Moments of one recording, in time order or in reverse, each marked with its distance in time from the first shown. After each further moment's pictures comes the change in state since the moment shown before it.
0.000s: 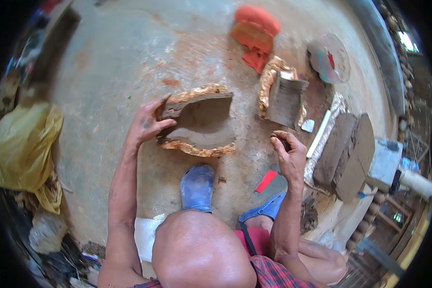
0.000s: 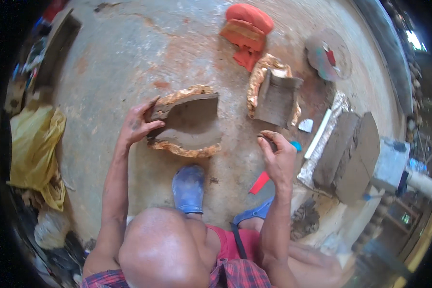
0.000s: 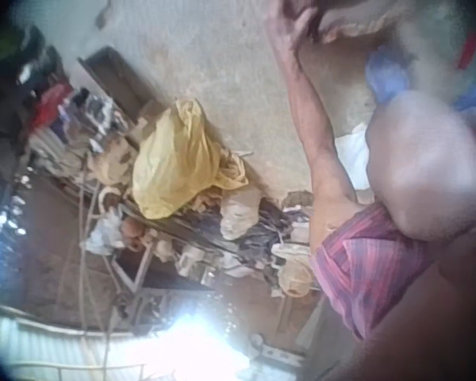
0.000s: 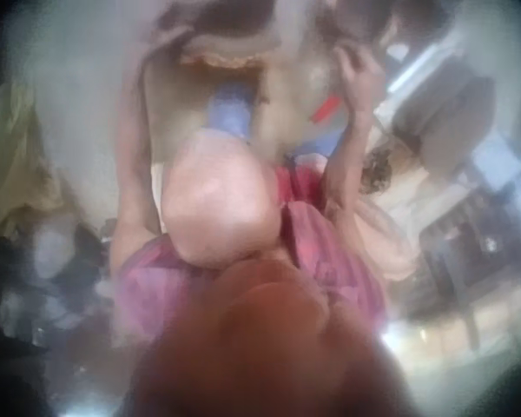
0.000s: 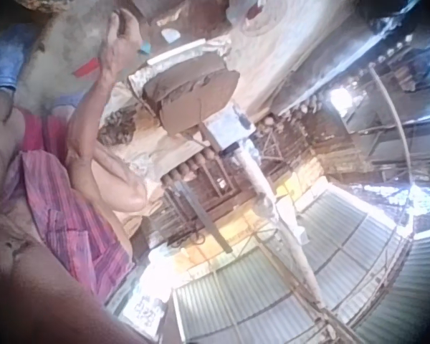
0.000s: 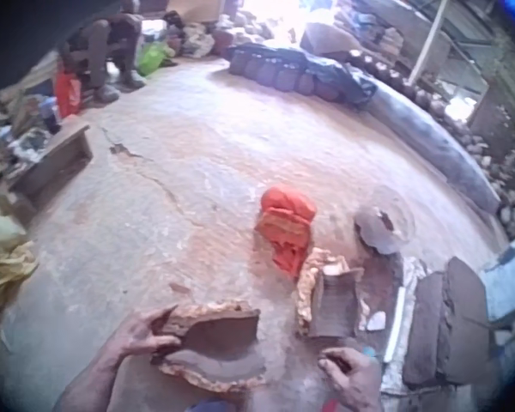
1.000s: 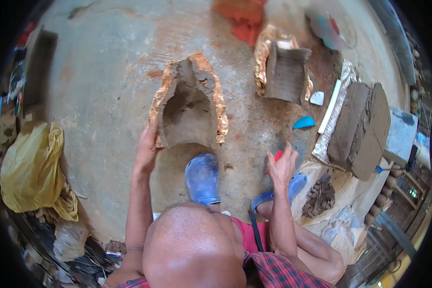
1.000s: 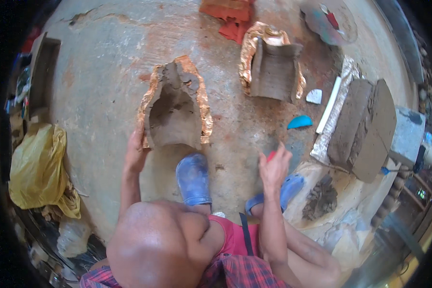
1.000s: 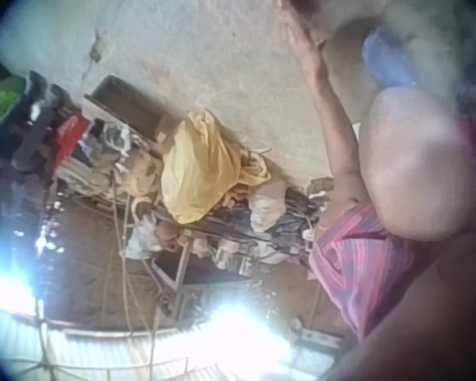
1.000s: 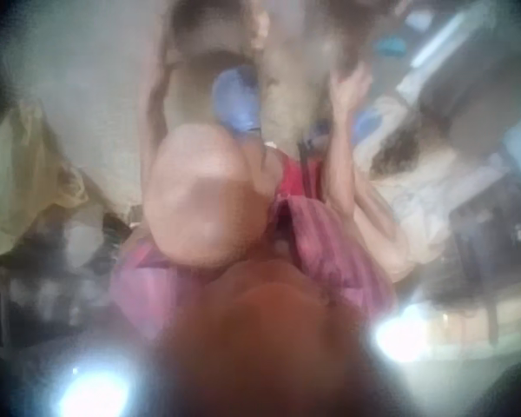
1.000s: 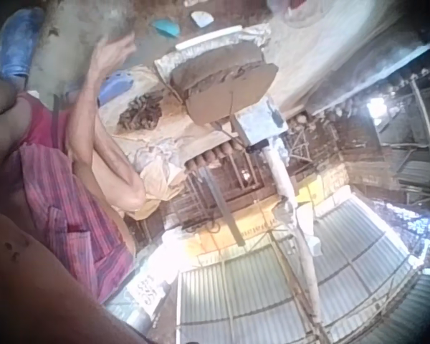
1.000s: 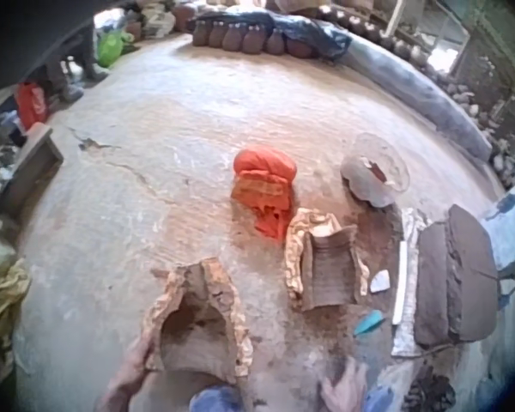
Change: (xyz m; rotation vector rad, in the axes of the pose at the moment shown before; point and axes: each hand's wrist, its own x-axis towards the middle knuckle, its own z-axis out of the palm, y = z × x) left_hand -0.061 -0.001 0.055 -0.843 0.089 -0.400; right_hand -0.092 0.089 0.050 -0.500 0.090 0.467
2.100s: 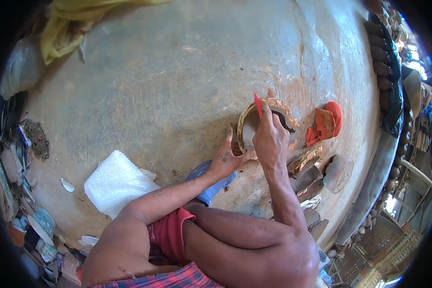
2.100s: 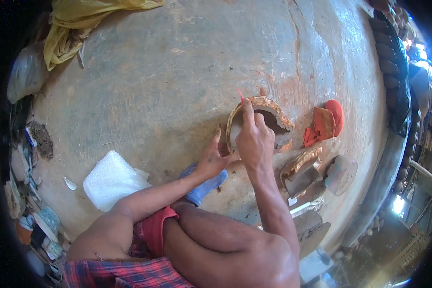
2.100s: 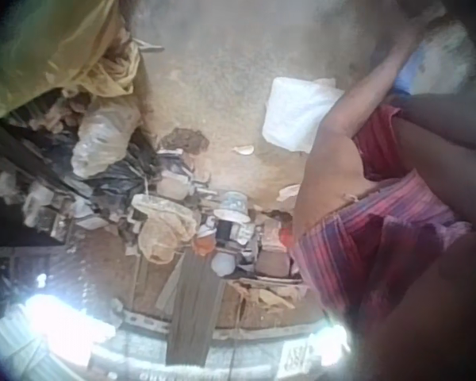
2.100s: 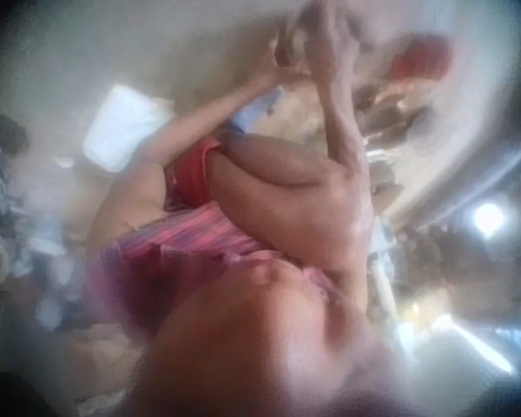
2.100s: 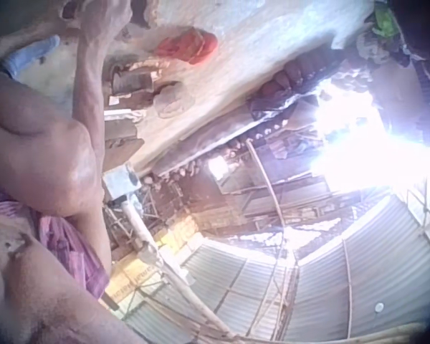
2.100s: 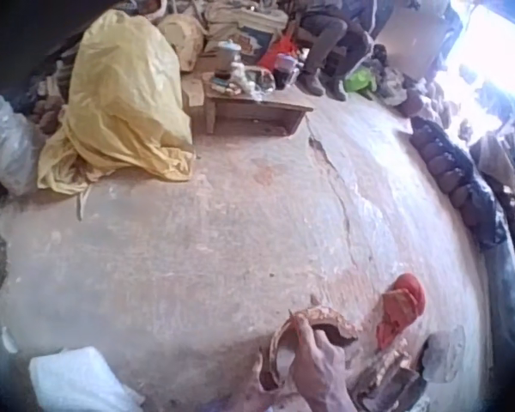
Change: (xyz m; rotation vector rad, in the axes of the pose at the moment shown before) left_hand -0.056 -0.042 0.095 -0.600 0.338 0.155; right_hand -0.053 -0.323 0.003 -0.267 0.015 -1.636
